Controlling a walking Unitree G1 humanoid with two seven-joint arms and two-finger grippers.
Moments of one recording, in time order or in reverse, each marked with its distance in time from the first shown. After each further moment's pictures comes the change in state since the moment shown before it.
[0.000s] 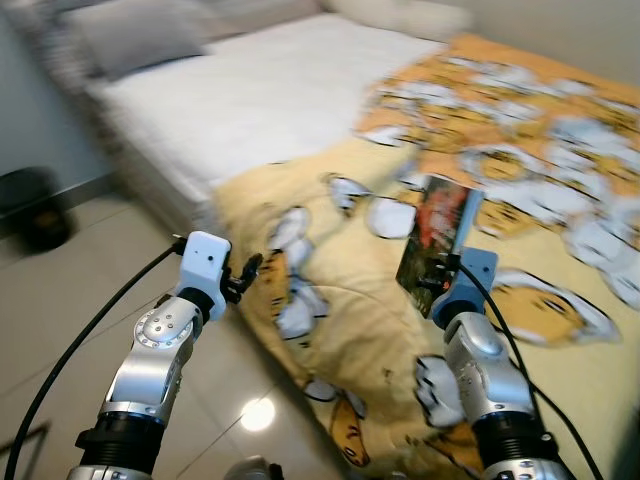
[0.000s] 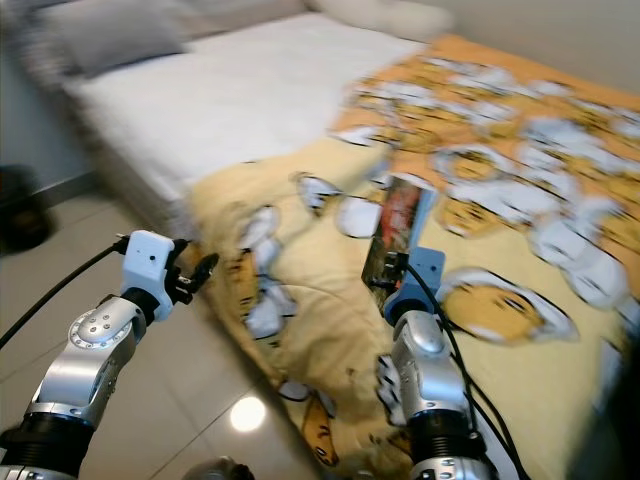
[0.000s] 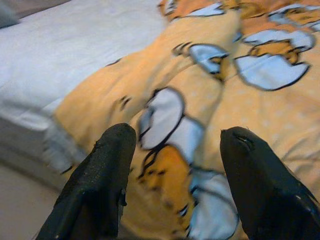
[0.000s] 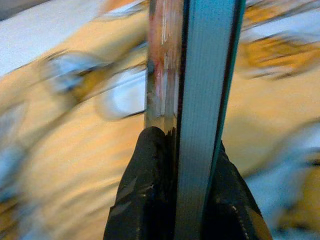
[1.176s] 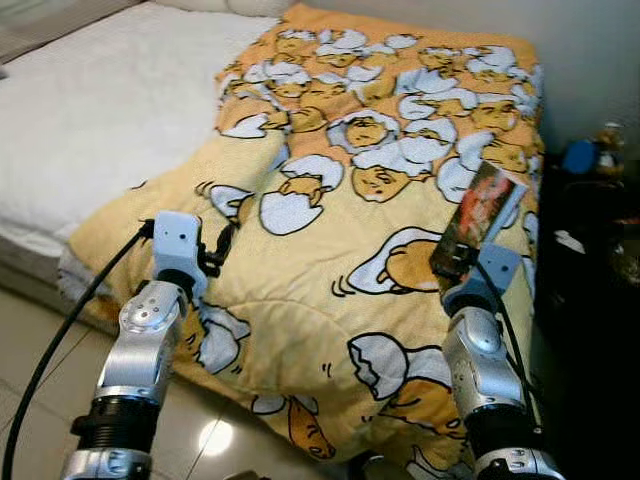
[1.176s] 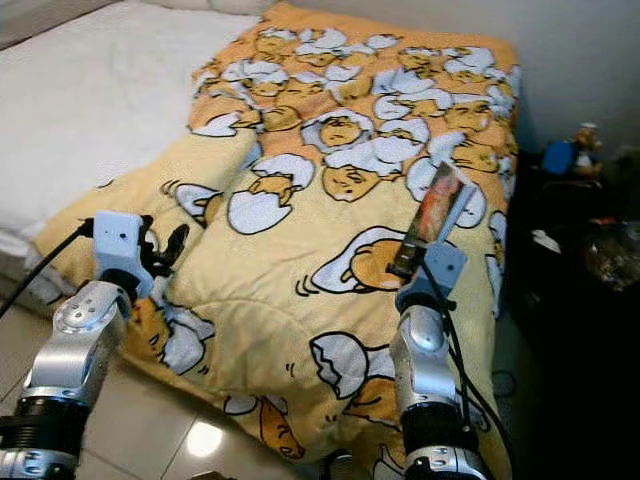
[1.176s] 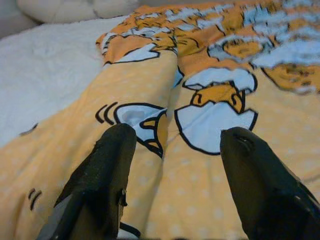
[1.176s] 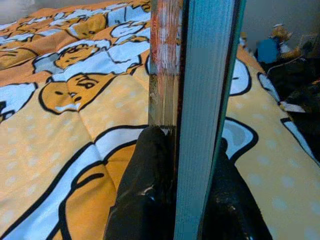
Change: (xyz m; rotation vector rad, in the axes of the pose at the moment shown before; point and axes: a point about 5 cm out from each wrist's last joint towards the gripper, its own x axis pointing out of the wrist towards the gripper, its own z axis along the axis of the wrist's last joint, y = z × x) left arm 0.002 0.028 0.013 0.031 -0.064 0.178; right arm 0.006 -0.002 0.006 0.027 -0.074 -0.082
